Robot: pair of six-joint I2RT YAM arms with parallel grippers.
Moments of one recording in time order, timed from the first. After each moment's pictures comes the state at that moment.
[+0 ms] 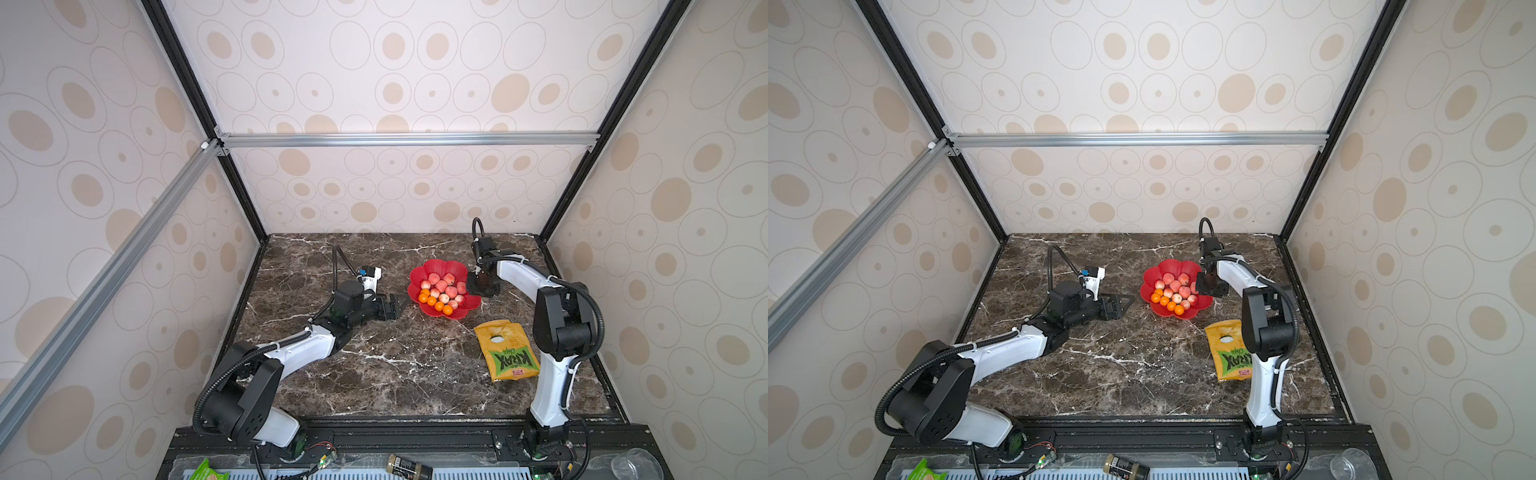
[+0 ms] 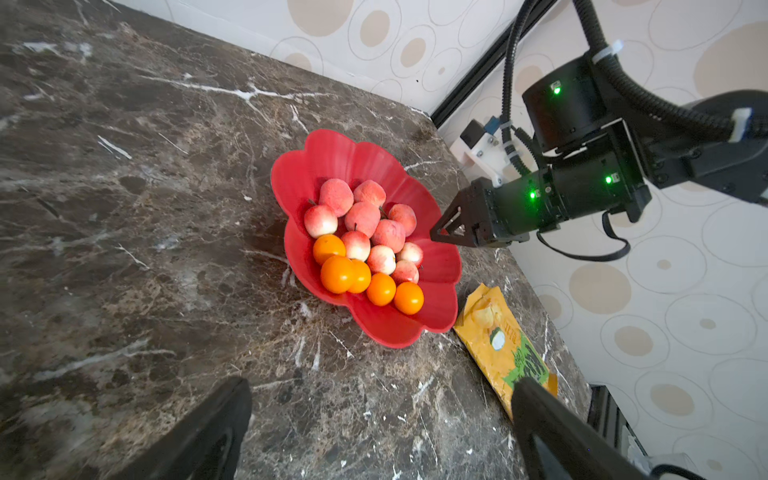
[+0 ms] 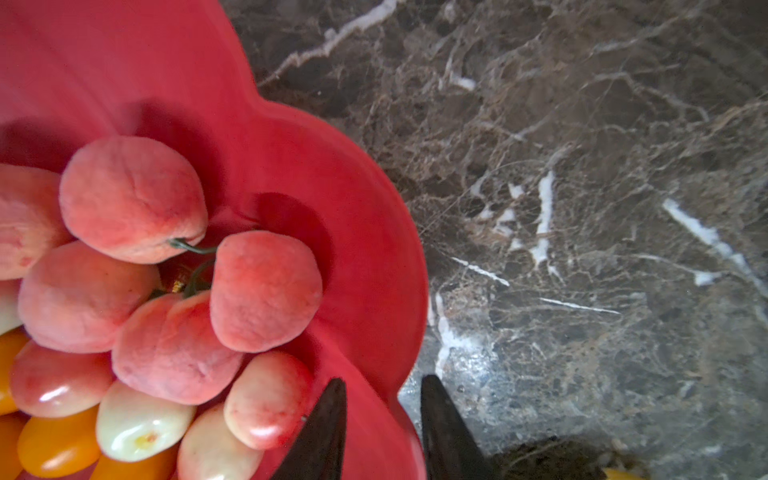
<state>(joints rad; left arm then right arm) -0.52 1.48 0.74 0.37 0.31 -0.54 0.19 2.03 1.56 -0.83 0.07 0.36</state>
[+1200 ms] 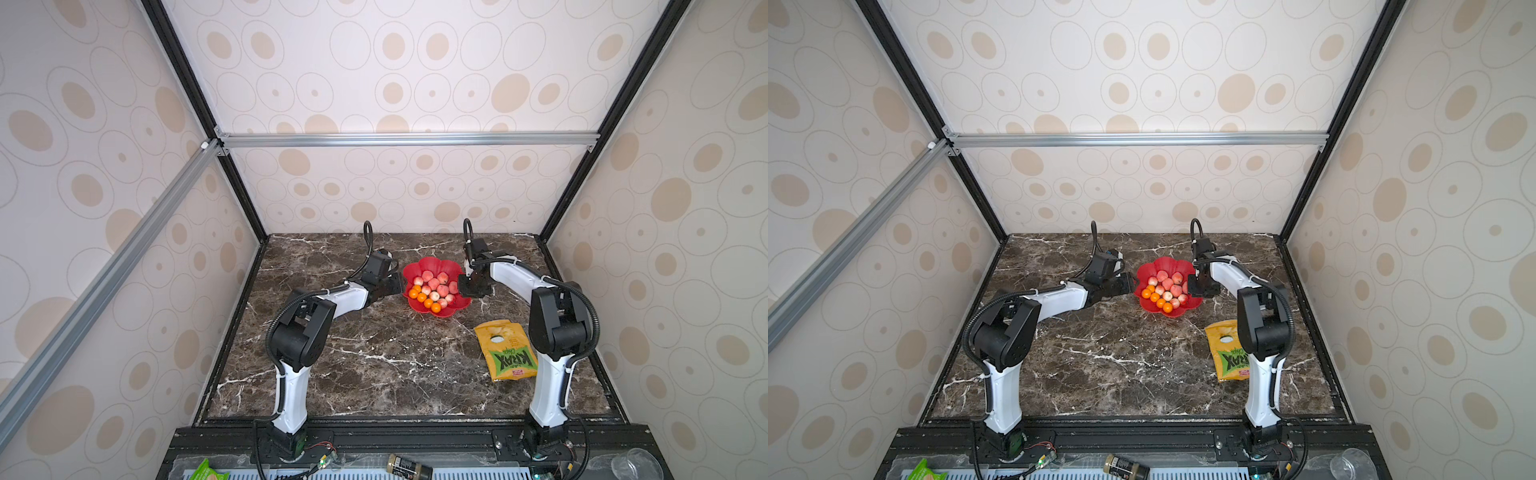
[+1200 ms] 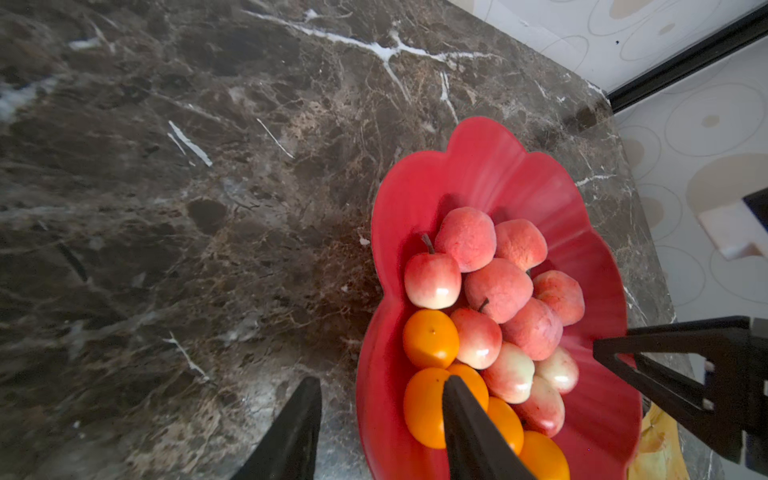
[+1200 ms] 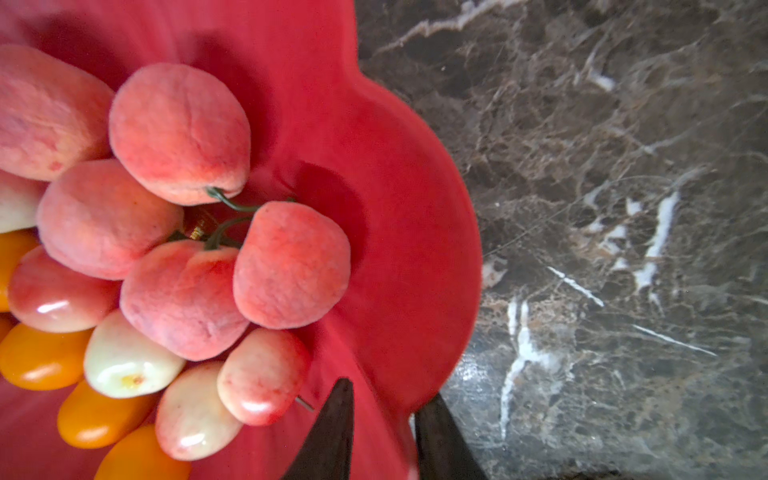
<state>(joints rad) -0.48 2.03 1.33 0.01 0.15 -0.59 0.24 2.03 1.56 -0.81 0.00 0.28</state>
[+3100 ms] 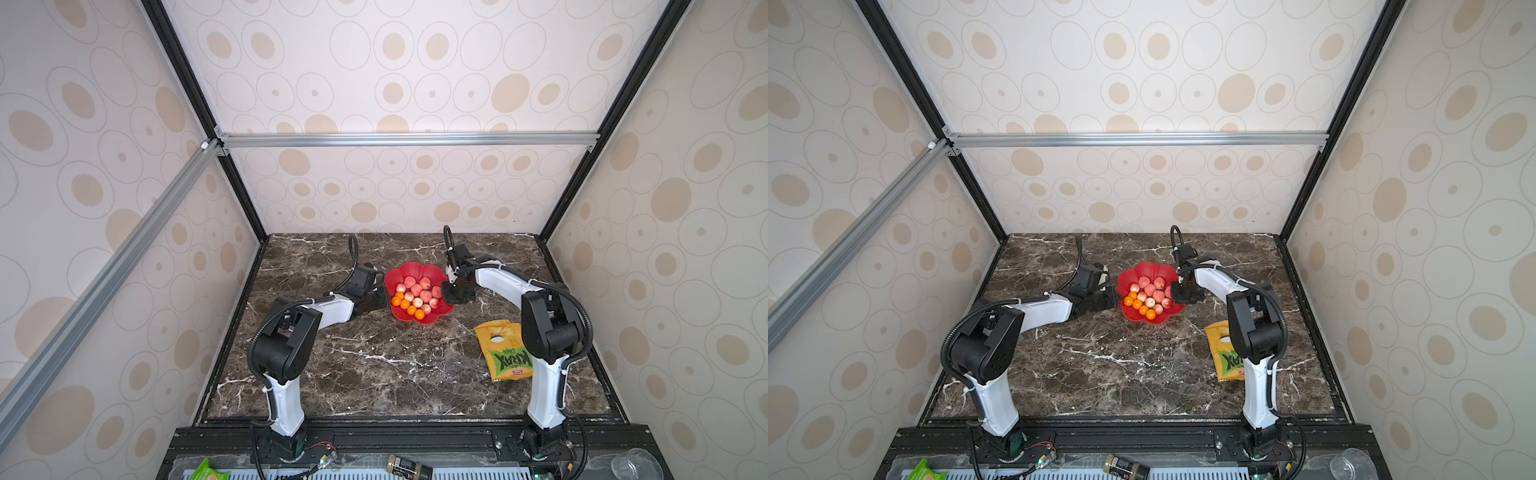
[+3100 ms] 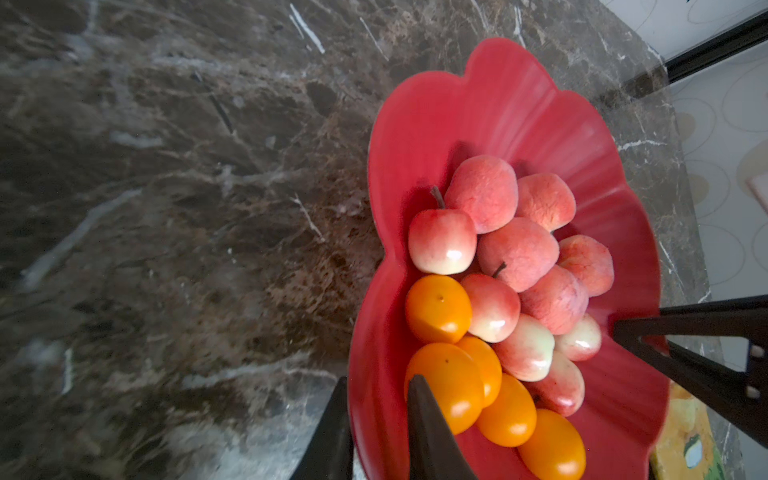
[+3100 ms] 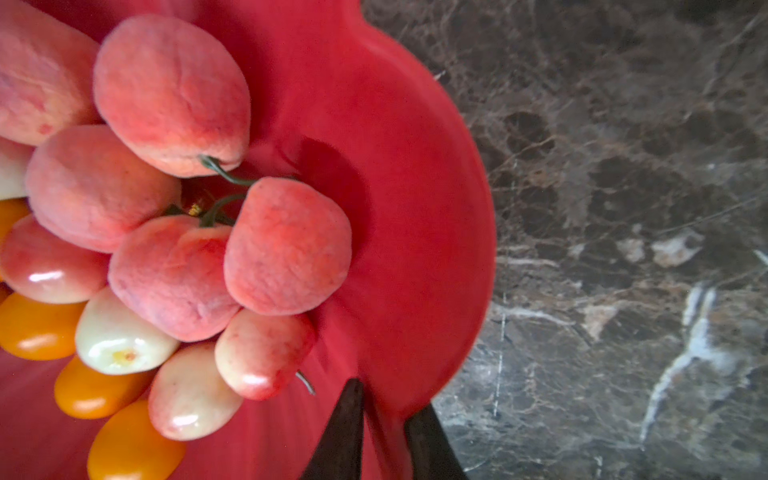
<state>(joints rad) -0.45 1.84 1.03 0.03 0.17 -0.59 0.37 2.03 1.54 -0.81 -0.06 0.31</state>
